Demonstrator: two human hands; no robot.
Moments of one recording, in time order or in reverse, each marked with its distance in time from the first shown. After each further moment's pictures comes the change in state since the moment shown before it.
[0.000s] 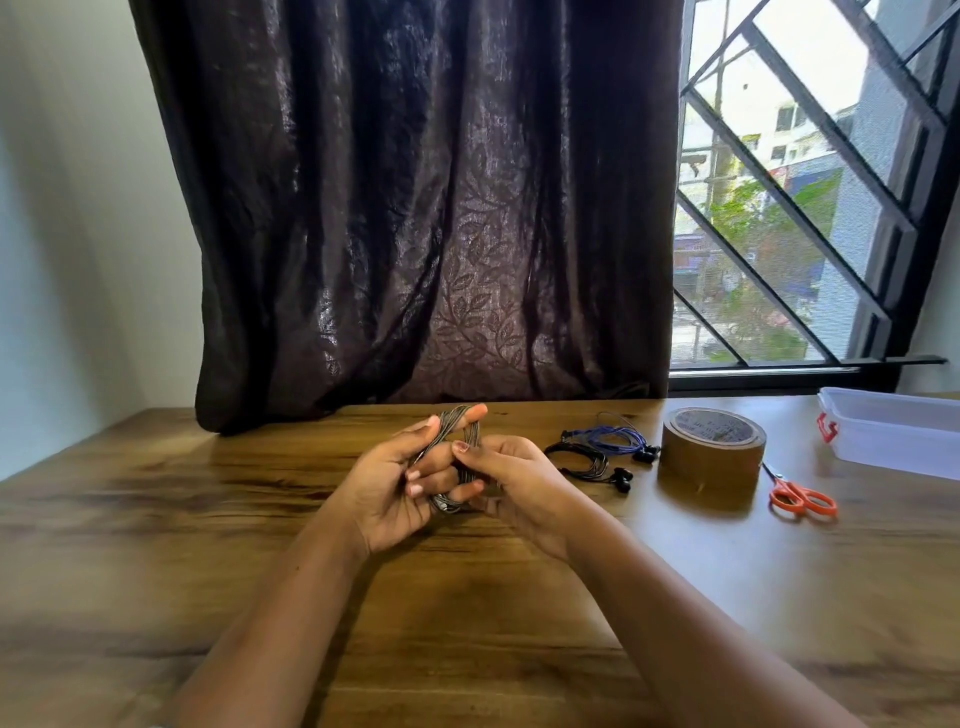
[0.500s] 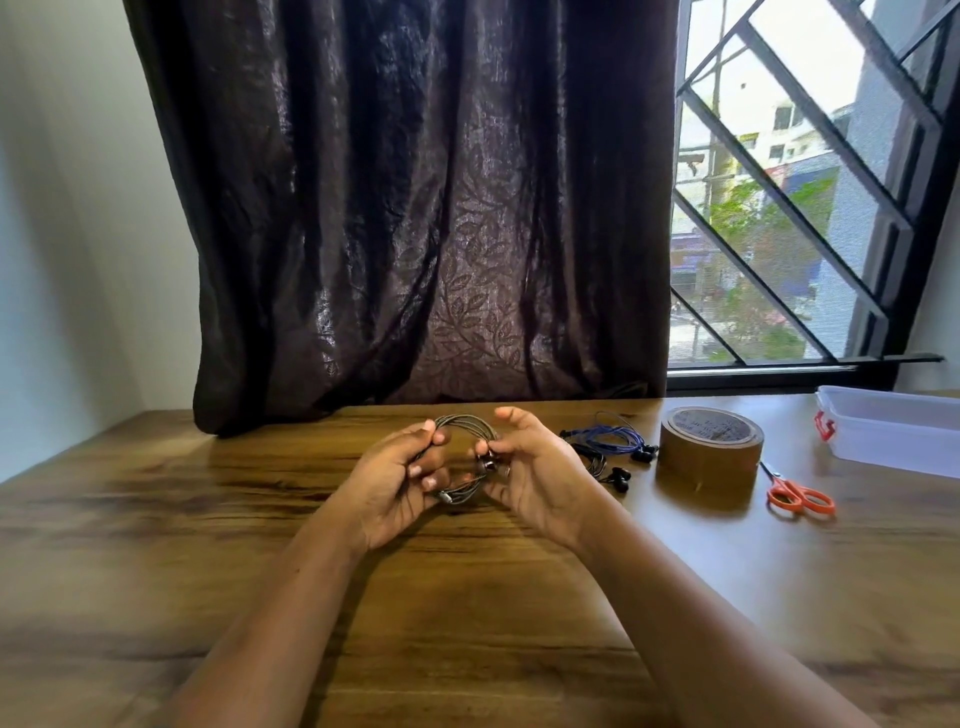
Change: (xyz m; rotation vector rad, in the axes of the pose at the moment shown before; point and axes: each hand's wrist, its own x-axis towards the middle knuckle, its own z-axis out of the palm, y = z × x) left_hand 0.009 -0.003 -0.005 0.190 0.214 0.095; right_hand 0.001 -0.008 -0.011 0.433 0.083 -0.003
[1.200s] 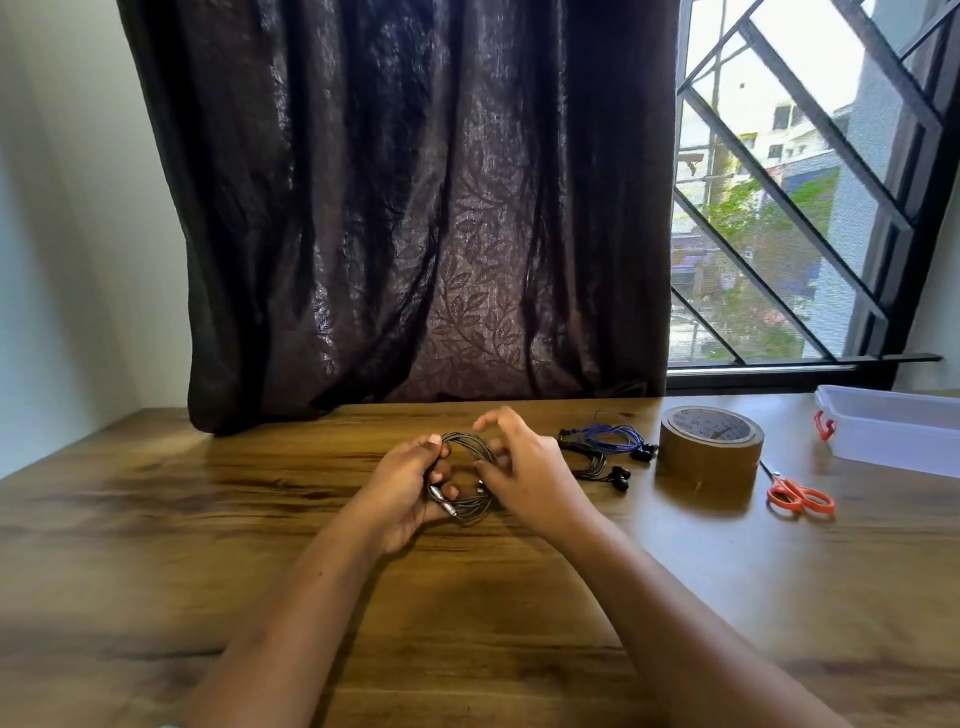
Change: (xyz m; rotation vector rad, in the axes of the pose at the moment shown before) left_hand 0.003 -0.011 0.008 0.282 0.227 -0.039; right_hand 0.000 0.011 -0.010 -1.246 0.134 -0.456
